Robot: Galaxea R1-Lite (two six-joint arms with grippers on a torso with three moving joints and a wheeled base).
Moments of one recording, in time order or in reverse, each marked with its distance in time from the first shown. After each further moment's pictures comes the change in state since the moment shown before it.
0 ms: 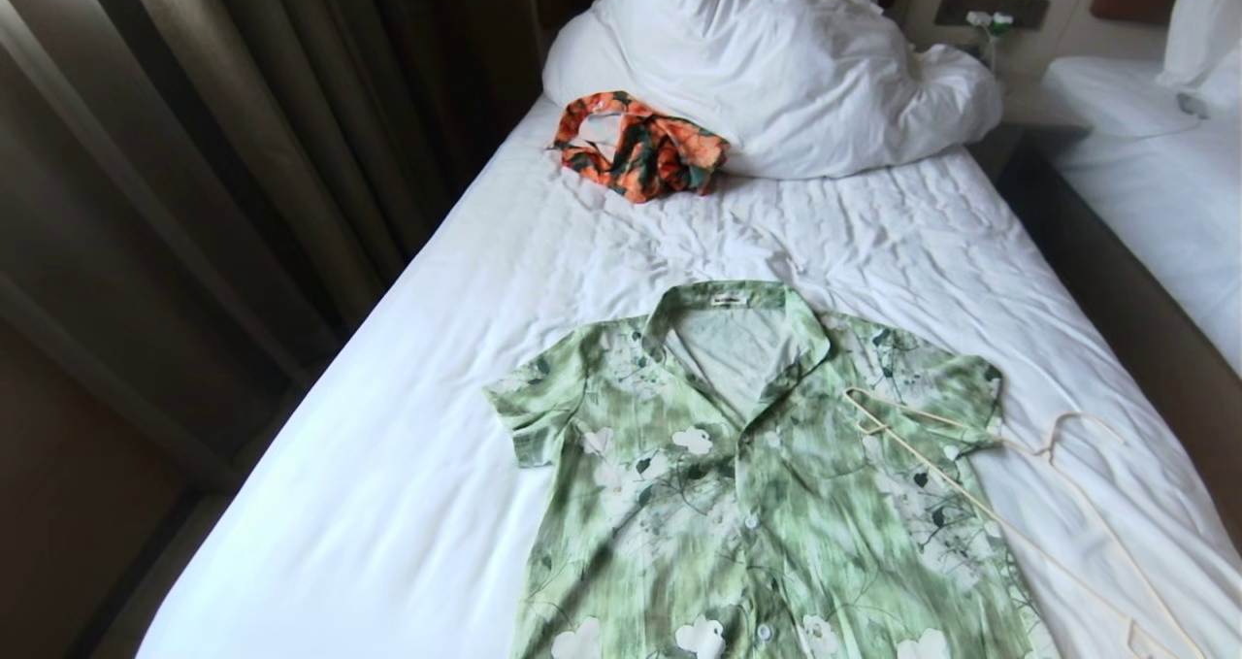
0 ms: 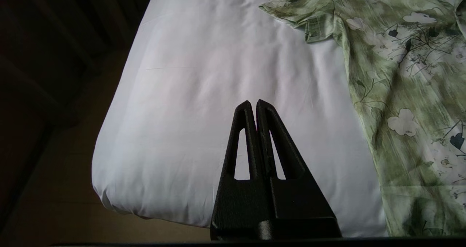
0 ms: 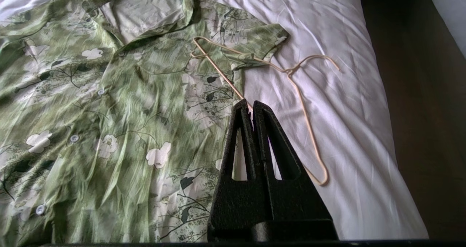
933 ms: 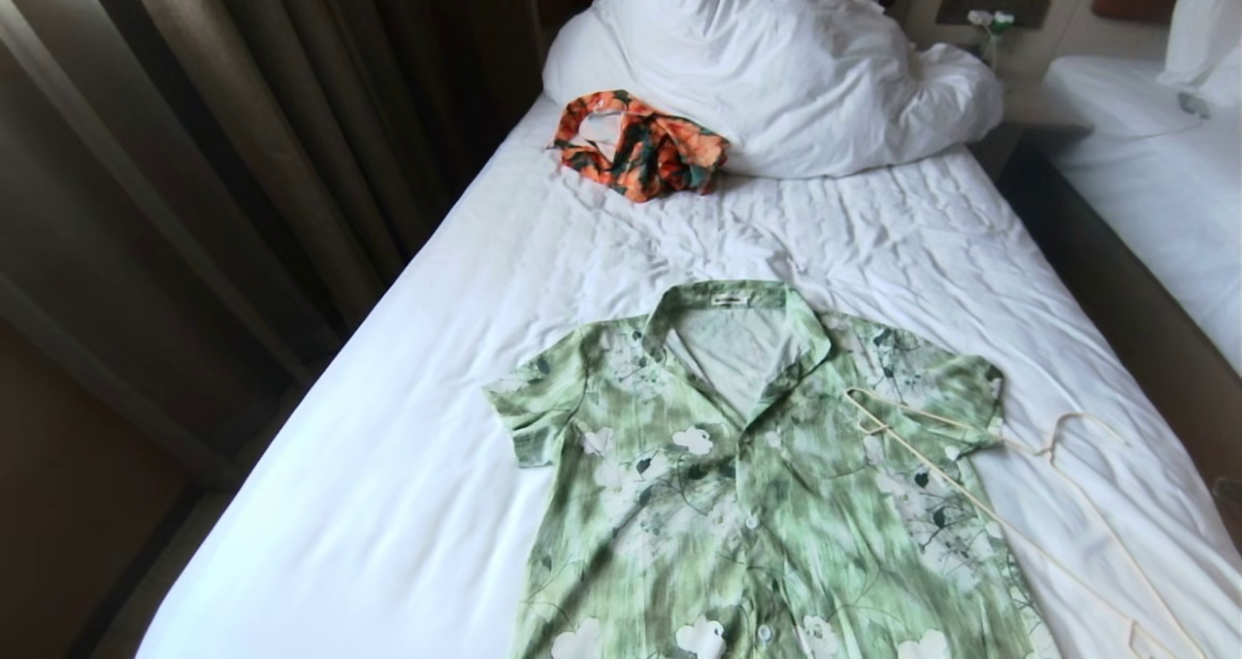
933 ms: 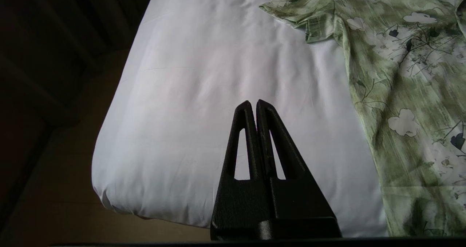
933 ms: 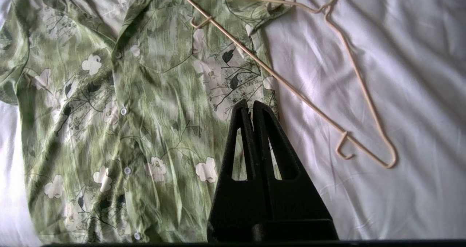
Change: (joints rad) left arm 0.000 0.000 0.000 0.000 0.000 0.000; right arm -0.057 0.917 -0.419 0.003 0.057 0.344
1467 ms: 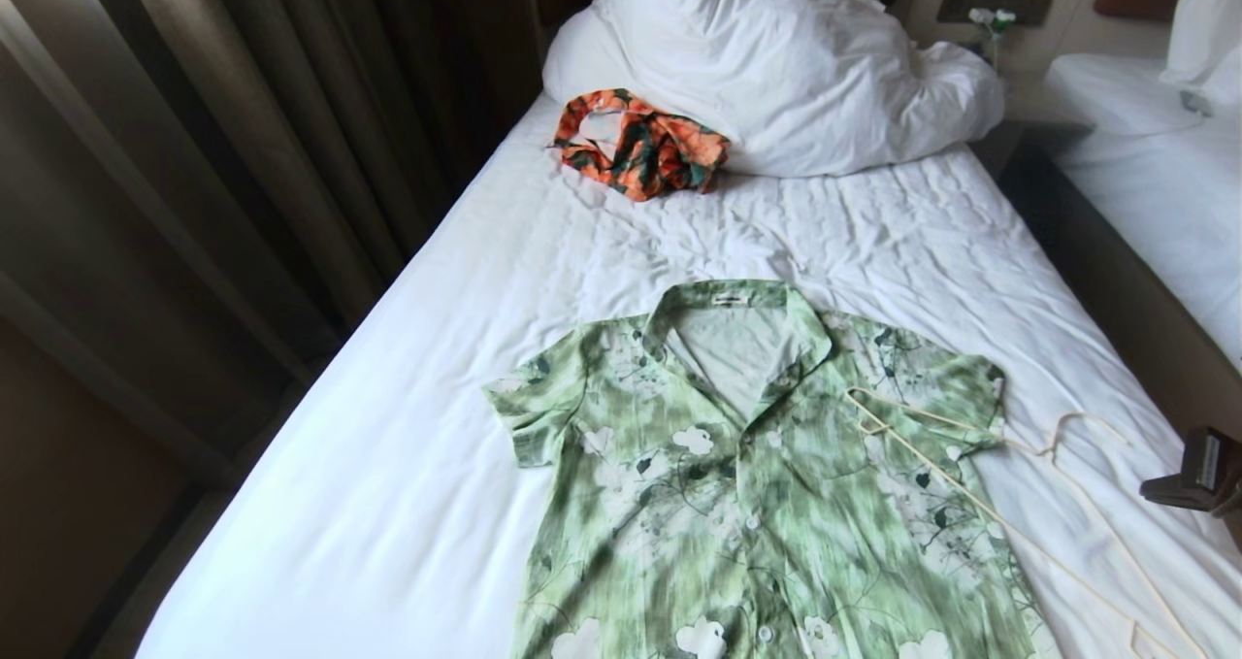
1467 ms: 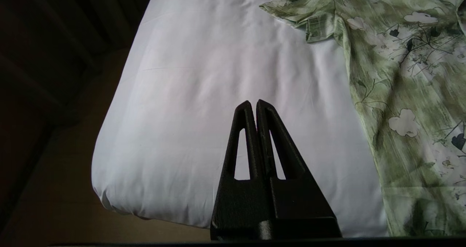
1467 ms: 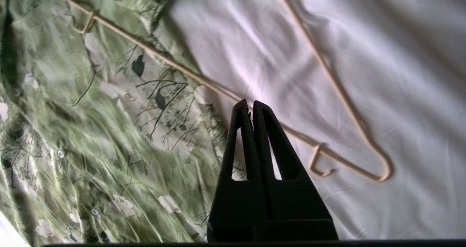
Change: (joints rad) left arm 0.000 0.000 0.000 0.000 0.000 0.000; right arm -0.352 0.596 -0.191 0.016 0.229 -0.060
